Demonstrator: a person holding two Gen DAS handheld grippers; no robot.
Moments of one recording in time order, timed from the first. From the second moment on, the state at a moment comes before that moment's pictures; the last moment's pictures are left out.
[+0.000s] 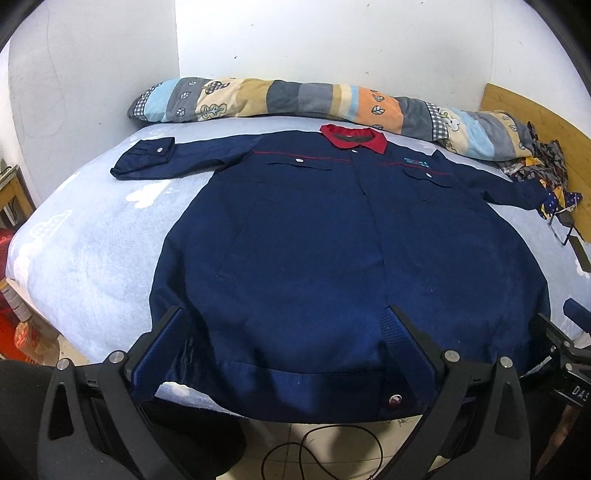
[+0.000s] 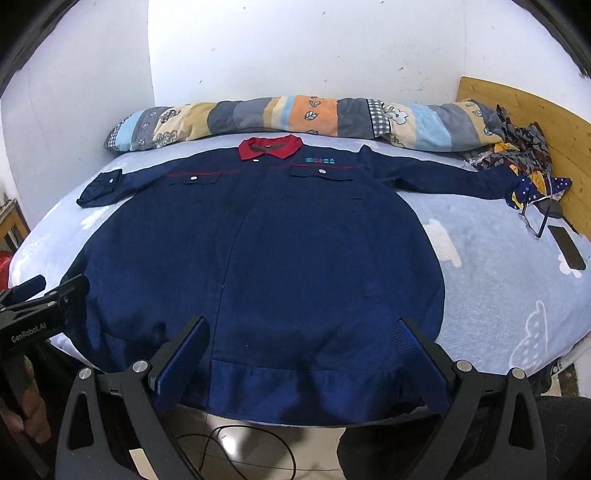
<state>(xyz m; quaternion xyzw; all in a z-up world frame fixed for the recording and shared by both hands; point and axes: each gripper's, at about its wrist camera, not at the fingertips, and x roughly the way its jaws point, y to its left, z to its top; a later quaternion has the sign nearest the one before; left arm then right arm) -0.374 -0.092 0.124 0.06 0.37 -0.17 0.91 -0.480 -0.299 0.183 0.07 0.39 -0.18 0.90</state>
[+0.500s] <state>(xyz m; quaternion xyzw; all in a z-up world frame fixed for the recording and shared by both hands) -0.379 -0.097 0.127 0.07 0.36 -0.16 0.92 -0.483 -0.293 0.181 0.06 0.38 -0.18 0.90</state>
